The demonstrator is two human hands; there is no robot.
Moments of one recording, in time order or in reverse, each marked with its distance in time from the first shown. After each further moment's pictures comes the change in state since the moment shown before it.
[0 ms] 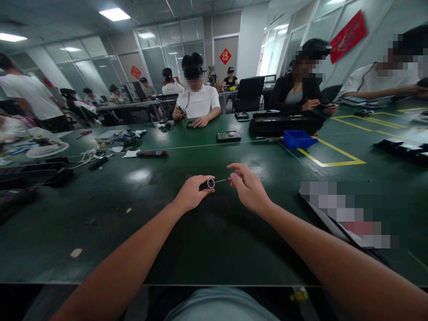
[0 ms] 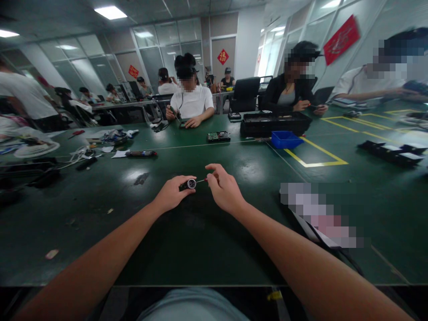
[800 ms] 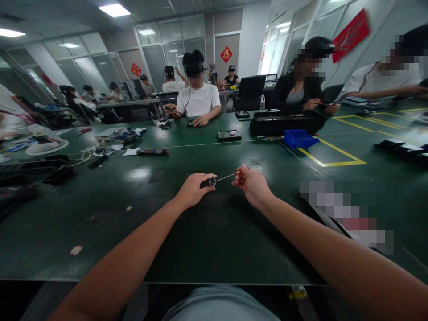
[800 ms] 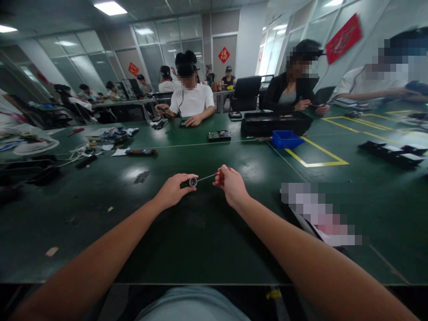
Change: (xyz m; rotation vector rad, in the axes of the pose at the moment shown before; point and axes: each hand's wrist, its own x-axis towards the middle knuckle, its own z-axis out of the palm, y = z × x) left_hand 0.005 0.001 -0.004 -0.006 -0.034 0.039; right_hand 0.018 0.031 0.014 0.890 0.213 0.638
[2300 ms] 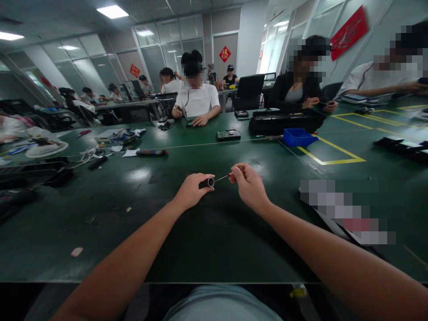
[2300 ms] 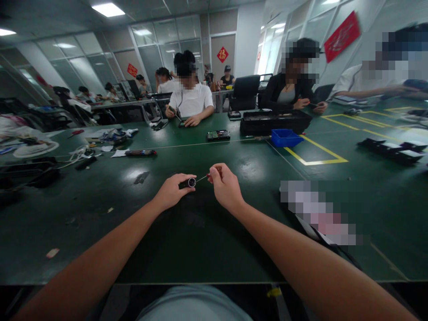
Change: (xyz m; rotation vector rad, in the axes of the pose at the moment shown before) left_hand -0.002 -0.001 0.002 0.000 0.038 -0.026; right_hand -0.024 -0.003 0.003 -0.667 -0.101 -0.574
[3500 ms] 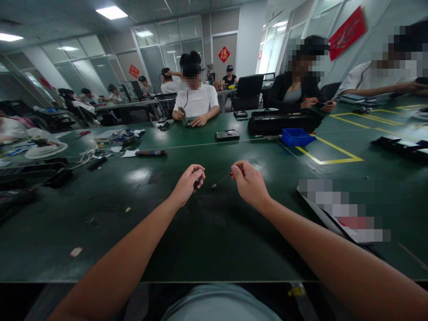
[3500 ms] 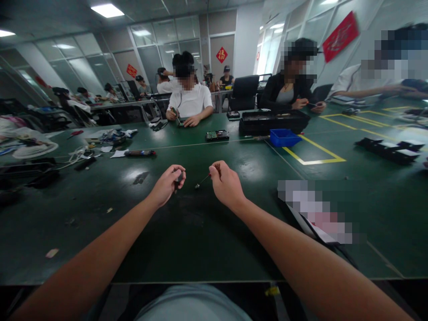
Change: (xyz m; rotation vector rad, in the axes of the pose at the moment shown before) left_hand 0.006 0.004 -0.003 -0.763 0.106 -0.297; right_hand 0.005 -0.007 -0.011 -0.261 -0.019 -0.095
